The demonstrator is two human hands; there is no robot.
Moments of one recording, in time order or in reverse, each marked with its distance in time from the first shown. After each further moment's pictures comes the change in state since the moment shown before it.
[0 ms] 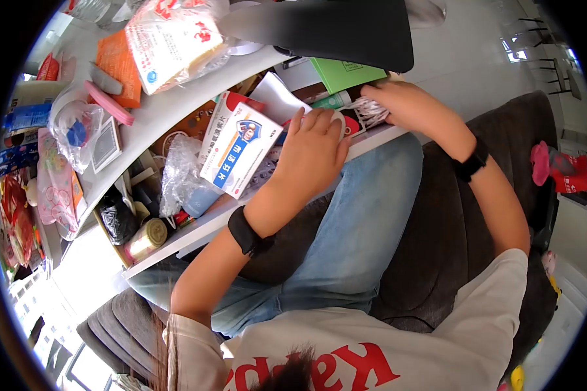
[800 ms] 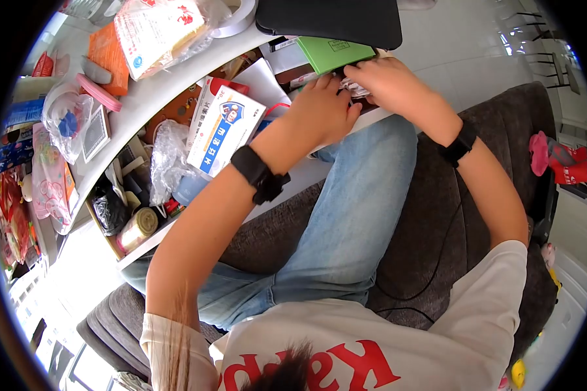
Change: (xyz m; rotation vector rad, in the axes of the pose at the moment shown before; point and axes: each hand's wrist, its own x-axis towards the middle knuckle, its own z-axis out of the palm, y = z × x) left_hand 0.040 -0.012 0.036 0.164 -0.158 0.144; right_hand 0.007 -0.008 0.013 -0.174 0.137 -0.026
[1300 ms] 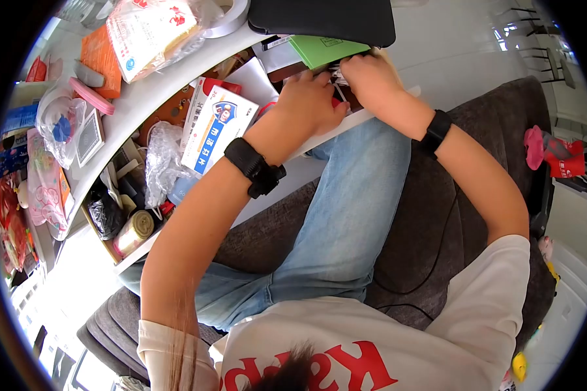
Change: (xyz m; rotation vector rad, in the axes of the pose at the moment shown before) left_hand 0.008 0.000 -0.023 0.017 -0.282 -0.158; right_hand 0.016 -0.018 0.012 -0.106 0.024 0.250
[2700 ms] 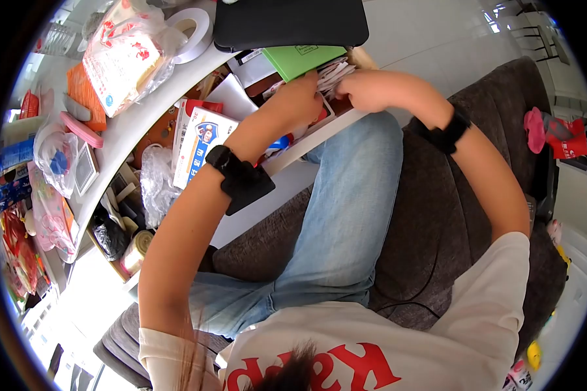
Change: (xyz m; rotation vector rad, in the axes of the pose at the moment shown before) left_hand 0.030 -0.010 0.014 -0.450 0.105 -0.019; right_hand -0.010 0.028 -0.025 0.381 -0.652 0.032
